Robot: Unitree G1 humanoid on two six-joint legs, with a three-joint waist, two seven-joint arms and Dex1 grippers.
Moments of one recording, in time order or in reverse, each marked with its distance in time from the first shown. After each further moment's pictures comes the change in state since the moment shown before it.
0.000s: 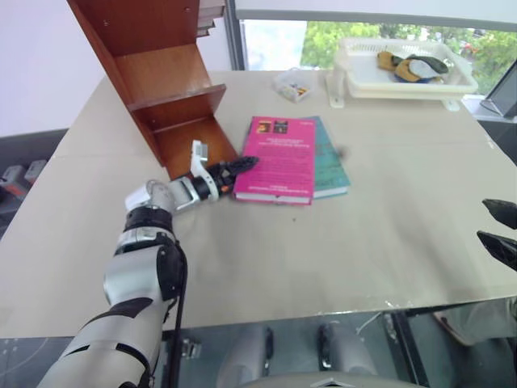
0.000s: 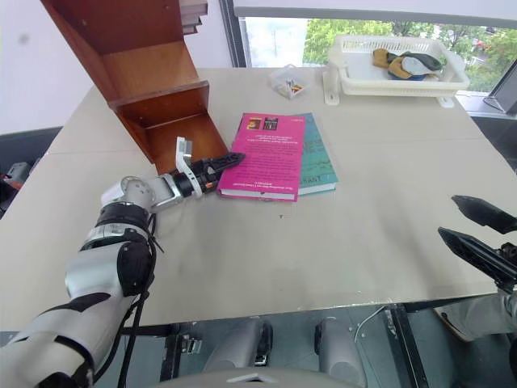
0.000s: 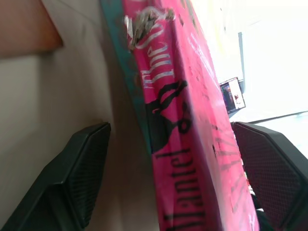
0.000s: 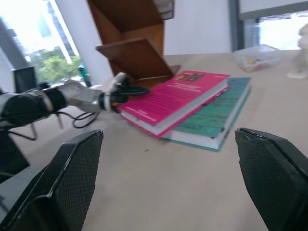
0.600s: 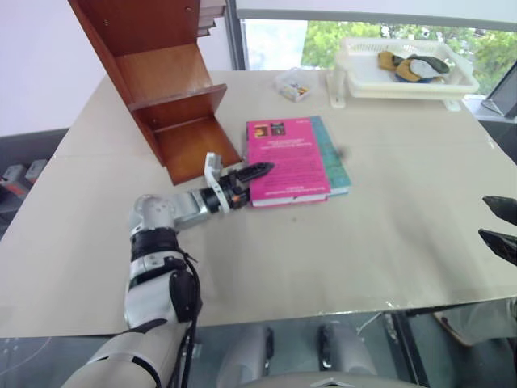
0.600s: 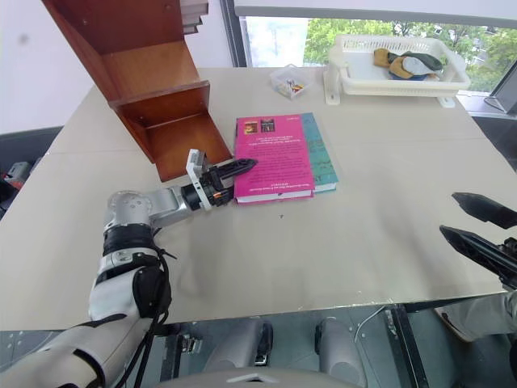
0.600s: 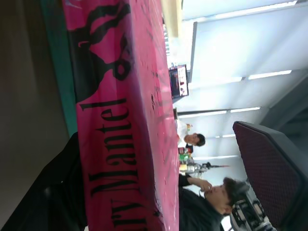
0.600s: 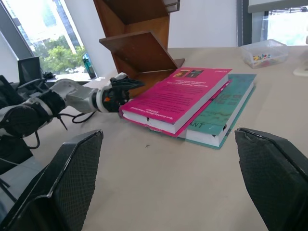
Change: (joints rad) left arm 0.200 -0.146 0.178 -0.473 -0.273 0.486 0.264; right arm -0.032 -0.027 0.002 0.033 -0.038 0.012 0.019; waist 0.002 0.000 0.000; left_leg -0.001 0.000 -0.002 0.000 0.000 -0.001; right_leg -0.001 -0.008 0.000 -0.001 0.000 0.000
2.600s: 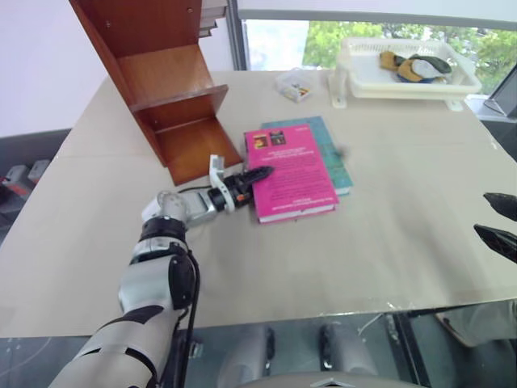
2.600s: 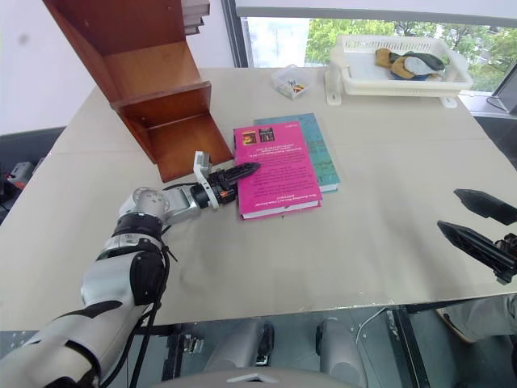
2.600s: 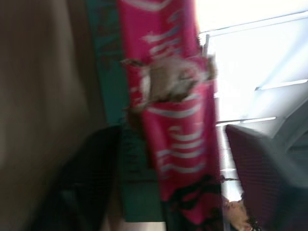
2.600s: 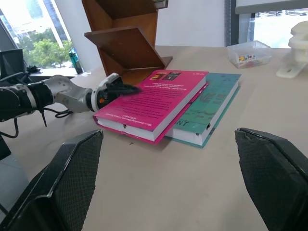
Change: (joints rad) left arm -0.132 0.080 -0.179 0.425 0.117 -0.333 -0.254; right arm -0.038 0.021 0.011 0.011 -0.083 -0.026 -0.006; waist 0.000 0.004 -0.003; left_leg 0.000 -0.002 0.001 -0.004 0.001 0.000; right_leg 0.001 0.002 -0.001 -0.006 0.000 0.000
